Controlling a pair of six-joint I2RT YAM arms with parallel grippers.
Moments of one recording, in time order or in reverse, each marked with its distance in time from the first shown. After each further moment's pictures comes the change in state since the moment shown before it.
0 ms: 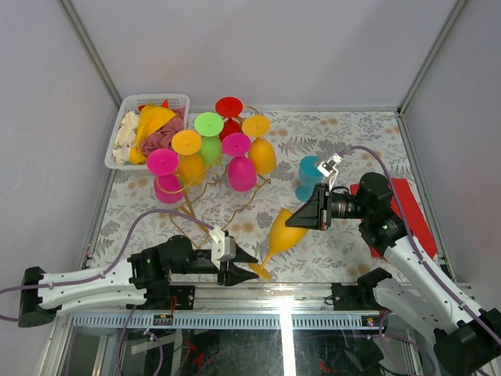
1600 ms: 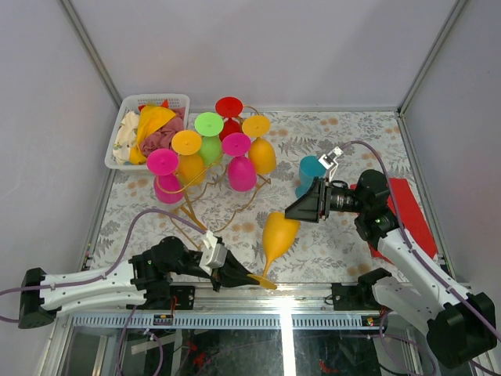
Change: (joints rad) left arm 0.008 -0.013 -0.044 0.178 0.198 -0.043; right arm -0.064 0.092 -0.056 0.207 0.010 0.153
